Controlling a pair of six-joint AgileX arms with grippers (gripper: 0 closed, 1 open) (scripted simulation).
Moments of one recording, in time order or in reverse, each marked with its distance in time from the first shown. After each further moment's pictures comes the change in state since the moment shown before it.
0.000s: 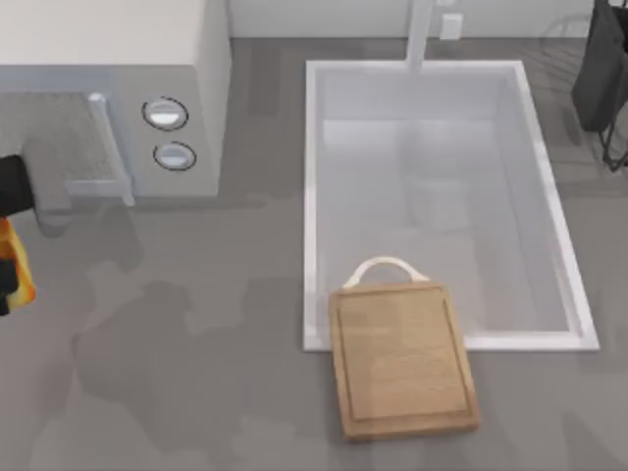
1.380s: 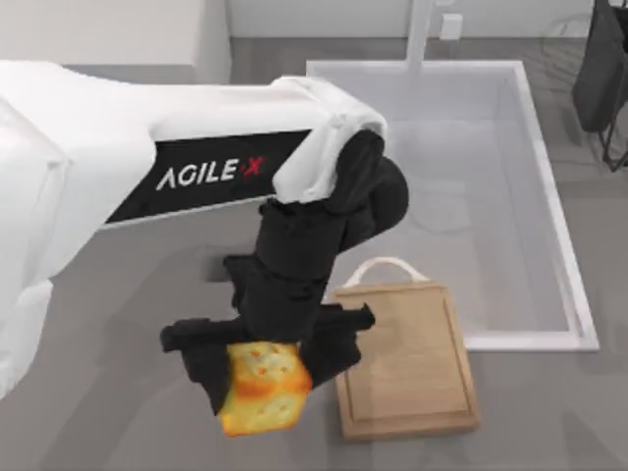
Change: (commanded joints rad) left arm -0.794 0.436 0.315 -0.289 0.067 -2.274; right arm 0.000 0.000 0.000 0.000 0.000 0.000
